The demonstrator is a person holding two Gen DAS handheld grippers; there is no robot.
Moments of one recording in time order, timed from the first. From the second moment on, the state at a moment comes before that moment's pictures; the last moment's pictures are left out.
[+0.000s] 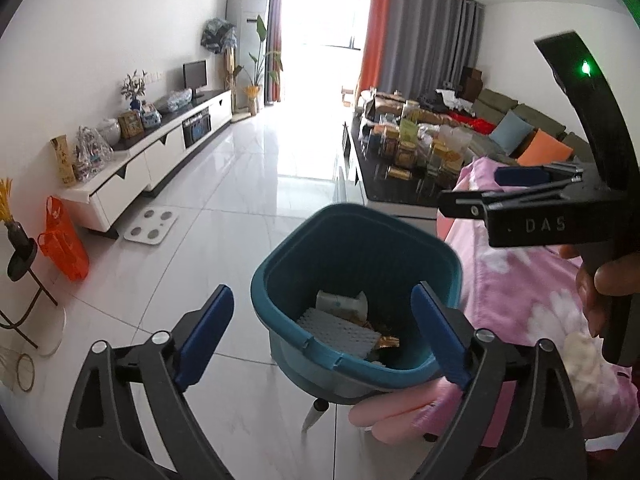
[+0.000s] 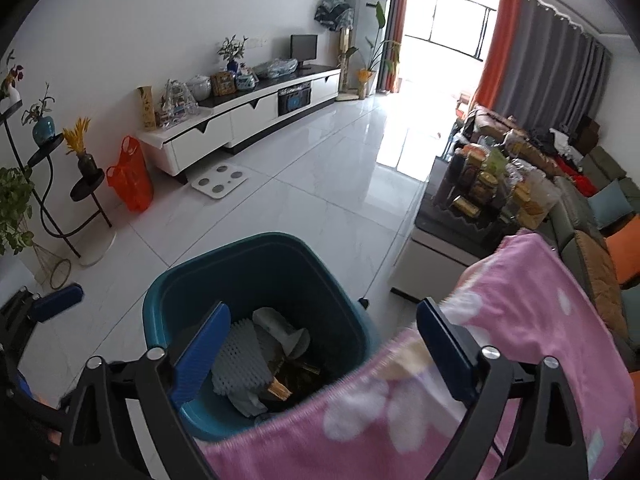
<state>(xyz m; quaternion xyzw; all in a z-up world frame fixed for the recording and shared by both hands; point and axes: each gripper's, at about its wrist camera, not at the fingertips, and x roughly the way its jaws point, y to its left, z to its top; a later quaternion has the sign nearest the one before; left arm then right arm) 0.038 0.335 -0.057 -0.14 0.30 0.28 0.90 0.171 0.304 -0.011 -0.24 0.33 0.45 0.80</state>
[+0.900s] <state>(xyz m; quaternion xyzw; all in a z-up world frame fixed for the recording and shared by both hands) 0.047 0.189 0.037 -0.08 0.22 0.17 0.96 0.175 0.080 0.029 -0.17 0.29 0.30 0.89</state>
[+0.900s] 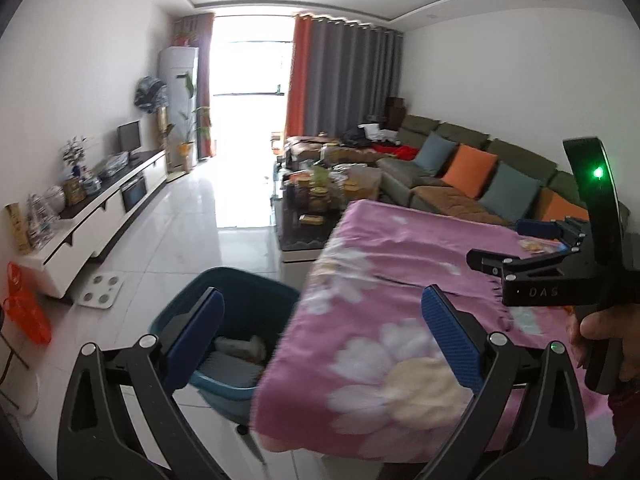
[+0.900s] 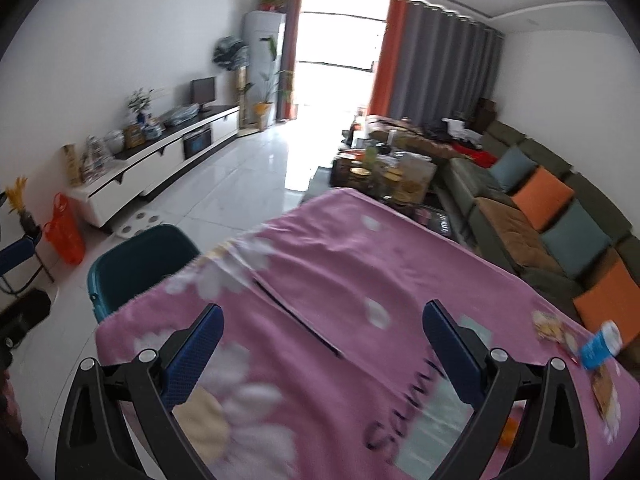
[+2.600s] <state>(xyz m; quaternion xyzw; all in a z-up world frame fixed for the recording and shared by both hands) 0.089 0.005 0.020 -0.01 0.19 -0.01 0.98 0.065 -0.201 -0.016 -0.03 0.22 0.06 0.97</state>
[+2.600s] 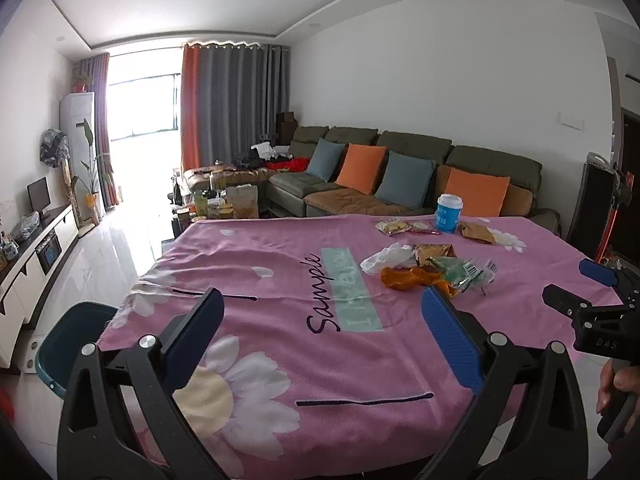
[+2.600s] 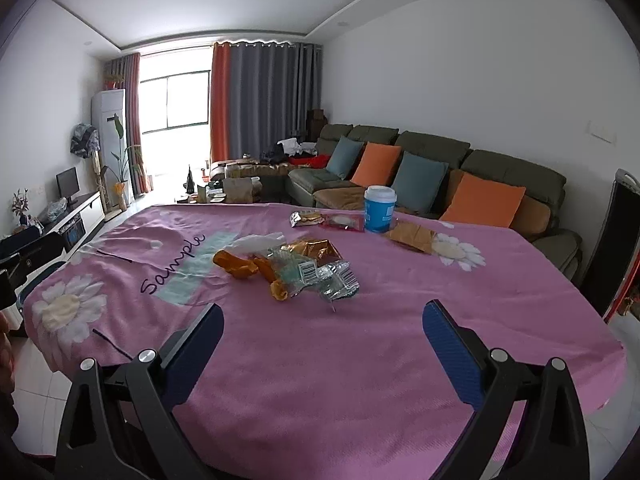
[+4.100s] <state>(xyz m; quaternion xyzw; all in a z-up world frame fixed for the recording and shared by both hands) 0.378 -0.076 -0.071 -0.02 0.43 -0.18 0.88 0.227 -0.220 -0.074 -0.03 0.40 0.08 0.91</state>
